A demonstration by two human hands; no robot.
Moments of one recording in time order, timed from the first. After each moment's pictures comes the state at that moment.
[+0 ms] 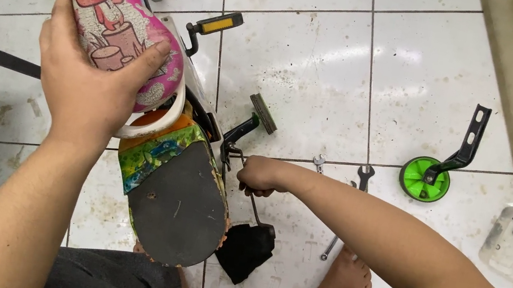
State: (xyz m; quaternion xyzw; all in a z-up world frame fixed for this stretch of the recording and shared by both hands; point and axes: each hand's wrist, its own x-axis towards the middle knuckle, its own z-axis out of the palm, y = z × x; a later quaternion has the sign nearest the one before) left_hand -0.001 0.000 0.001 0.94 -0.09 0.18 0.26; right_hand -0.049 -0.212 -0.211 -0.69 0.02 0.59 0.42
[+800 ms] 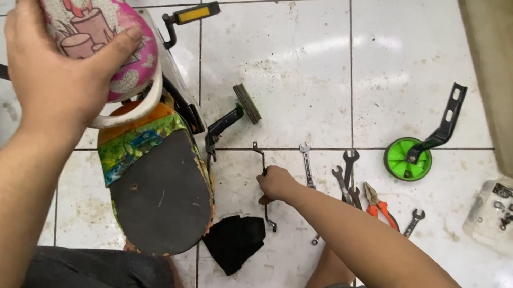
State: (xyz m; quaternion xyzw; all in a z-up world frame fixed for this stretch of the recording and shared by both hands) left_hand -0.001 0.009 -0.008 0.94 -0.13 0.21 0.23; right_hand -0.116 -0.259 -0.319 -0.75 0.12 0.49 0.42
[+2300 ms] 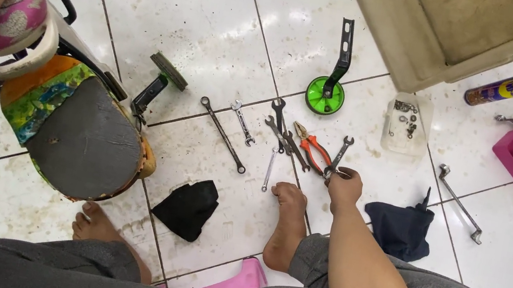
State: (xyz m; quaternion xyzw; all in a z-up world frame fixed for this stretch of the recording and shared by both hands) left_hand 0.033 0.044 -0.083 0.92 -0.15 0.15 0.34; right_hand -0.349 -0.457 -0.334 -0.61 0.61 -0.07 0.51
